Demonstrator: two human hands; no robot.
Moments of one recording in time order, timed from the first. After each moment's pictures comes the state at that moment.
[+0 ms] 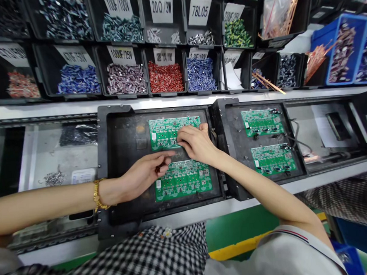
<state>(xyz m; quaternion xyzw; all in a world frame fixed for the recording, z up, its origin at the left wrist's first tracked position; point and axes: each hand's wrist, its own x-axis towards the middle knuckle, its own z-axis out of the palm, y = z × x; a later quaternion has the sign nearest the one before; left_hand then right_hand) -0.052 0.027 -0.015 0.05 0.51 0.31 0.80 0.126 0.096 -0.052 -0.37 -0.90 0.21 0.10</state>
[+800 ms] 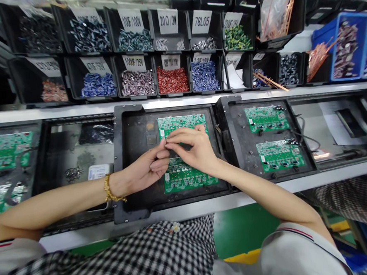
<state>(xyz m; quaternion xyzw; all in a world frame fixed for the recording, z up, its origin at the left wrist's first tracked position) -0.061 0.020 0.001 -0.01 0.37 0.38 0.85 0.089 0.057 -0.008 -0.39 -0.80 0.30 0.34</state>
